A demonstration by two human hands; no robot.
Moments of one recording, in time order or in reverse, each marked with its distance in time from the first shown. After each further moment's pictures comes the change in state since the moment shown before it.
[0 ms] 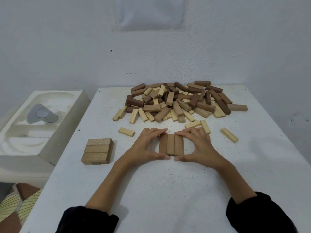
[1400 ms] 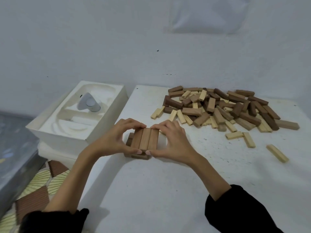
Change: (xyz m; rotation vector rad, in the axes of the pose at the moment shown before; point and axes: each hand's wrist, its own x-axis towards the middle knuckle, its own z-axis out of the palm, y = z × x) left_hand -0.100 -0.054 -0.136 0.086 0.112 -0.111; right_hand 0.071 -0.145 0.071 0.021 -0.042 -0.252
